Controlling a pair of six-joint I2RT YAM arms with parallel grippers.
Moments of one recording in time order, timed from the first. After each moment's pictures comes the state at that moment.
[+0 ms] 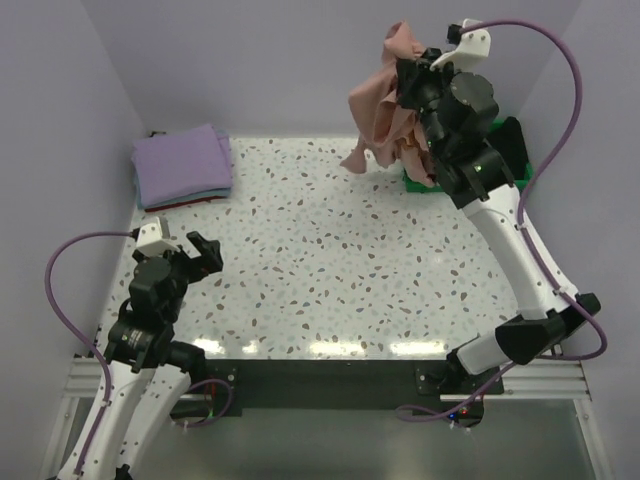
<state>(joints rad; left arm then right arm) -0.27 0.39 0.61 -0.52 -0.29 -0.45 0.46 1.49 1.78 -0.11 0.38 0.23</state>
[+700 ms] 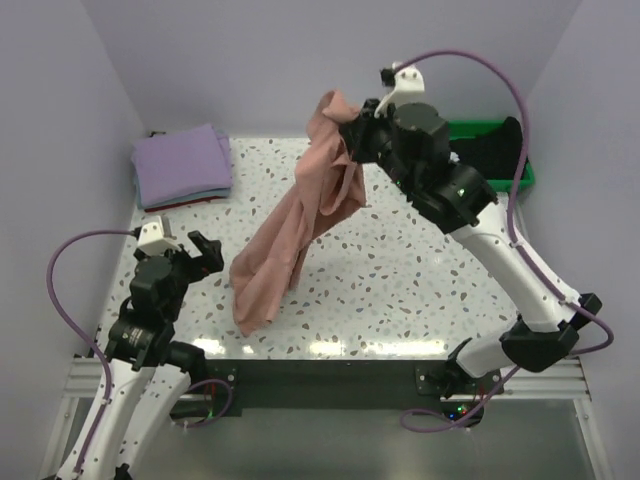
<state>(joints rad) -0.27 0.40 0.61 -0.51 -0.28 -0.45 0.76 1.48 1.94 -0.51 0.32 0.35</state>
